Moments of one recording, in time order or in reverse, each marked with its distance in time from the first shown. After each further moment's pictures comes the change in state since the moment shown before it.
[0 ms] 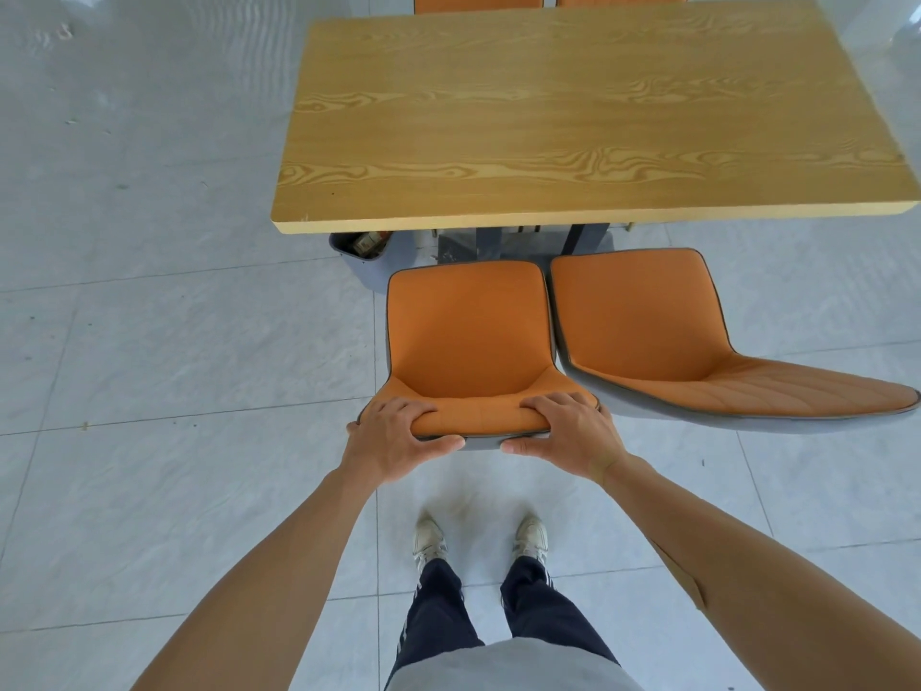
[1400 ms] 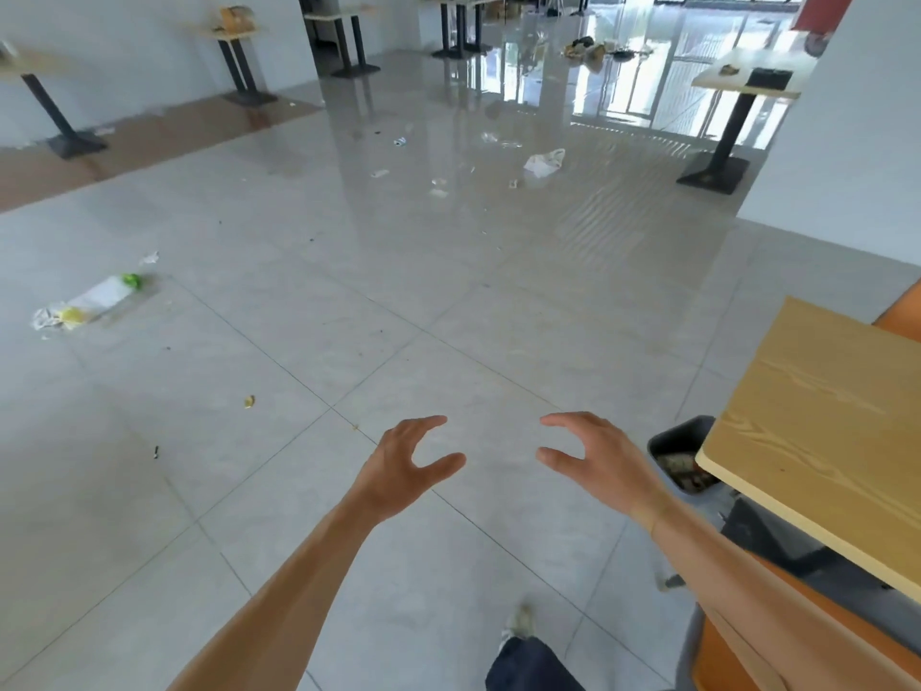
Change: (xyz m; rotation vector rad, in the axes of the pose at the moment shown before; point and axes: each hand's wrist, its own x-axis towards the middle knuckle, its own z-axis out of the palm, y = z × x) left_hand -0.144 -0.446 -0.254 -0.621 0.709 -0.289; right_hand 0.175 -0.584 -0.023 0.070 -0.021 -0.779
